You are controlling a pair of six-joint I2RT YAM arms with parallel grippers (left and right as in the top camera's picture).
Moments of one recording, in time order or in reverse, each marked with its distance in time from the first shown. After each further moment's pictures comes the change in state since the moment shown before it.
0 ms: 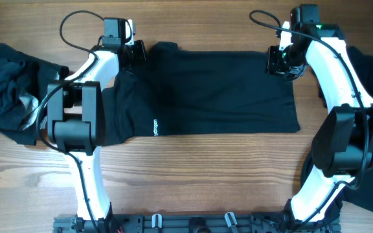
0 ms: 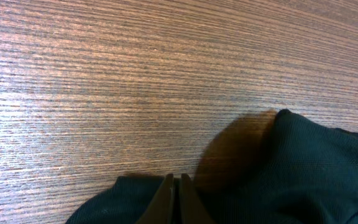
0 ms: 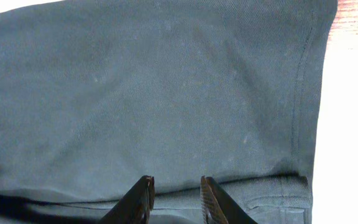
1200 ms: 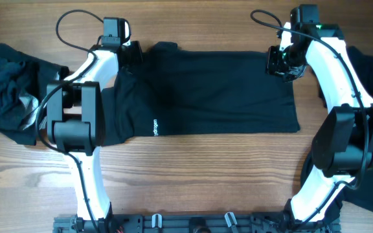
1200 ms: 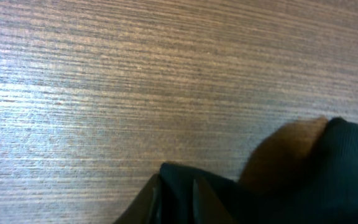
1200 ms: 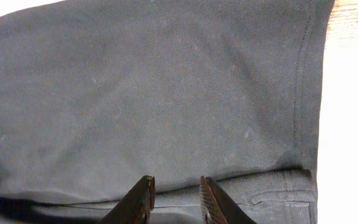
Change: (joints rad) left arm 0.002 -0.003 0.006 -0.033 -0.126 0.009; right arm 0.000 0.000 0.000 -0.007 0.000 0.039
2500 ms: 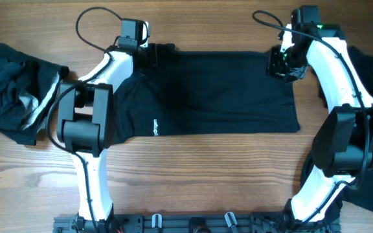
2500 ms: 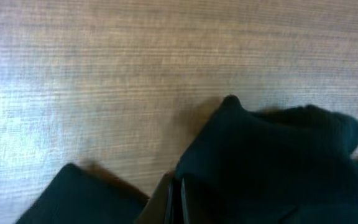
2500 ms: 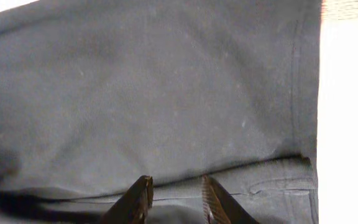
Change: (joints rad) left arm -0.092 0.000 0.003 -0.009 0.023 0.028; right arm -0.015 0.000 0.000 -0.026 -0.008 0.023
